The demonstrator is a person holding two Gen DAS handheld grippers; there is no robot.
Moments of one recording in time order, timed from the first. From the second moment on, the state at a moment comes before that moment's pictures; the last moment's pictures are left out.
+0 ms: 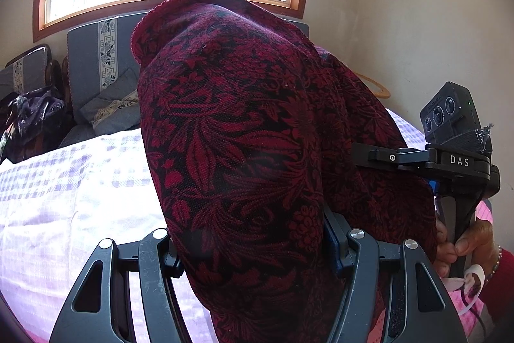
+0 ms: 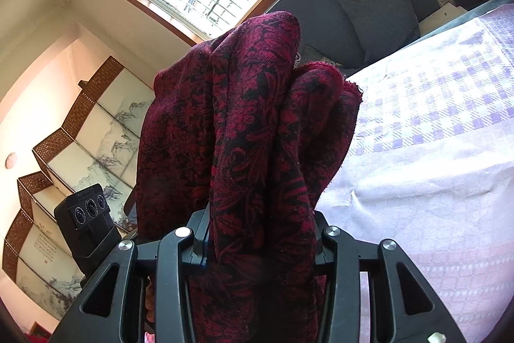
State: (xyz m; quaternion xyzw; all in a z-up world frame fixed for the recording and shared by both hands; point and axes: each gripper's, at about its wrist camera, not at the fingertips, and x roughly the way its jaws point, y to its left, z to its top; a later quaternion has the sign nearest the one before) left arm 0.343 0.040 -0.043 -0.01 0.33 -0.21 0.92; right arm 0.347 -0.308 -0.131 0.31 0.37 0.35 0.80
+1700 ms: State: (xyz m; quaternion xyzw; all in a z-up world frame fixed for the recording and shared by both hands) left arm 0.340 0.030 -0.060 0.00 0.35 -0.15 0.93; right arm 0.337 -0.278 -0.108 0.24 0.44 0.30 0.81
